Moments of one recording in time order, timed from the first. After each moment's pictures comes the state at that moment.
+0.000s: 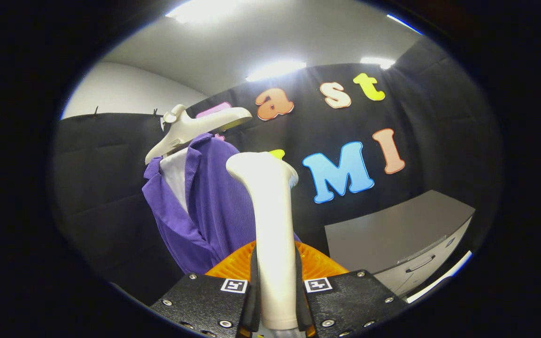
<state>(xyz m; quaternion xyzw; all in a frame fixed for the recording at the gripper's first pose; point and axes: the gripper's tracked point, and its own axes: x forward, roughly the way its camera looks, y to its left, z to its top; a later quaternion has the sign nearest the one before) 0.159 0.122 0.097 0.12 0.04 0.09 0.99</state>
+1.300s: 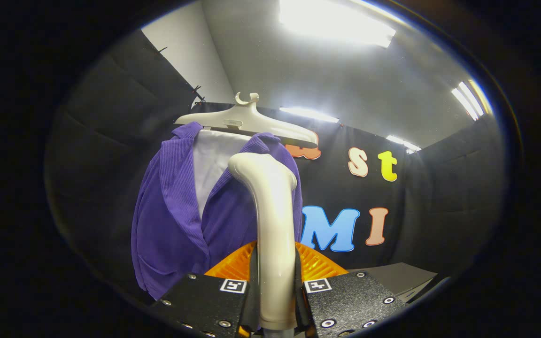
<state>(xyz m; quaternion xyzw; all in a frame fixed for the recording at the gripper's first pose) 0.193 0.207 0.077 -0.11 -0.08 0.01 0.99</state>
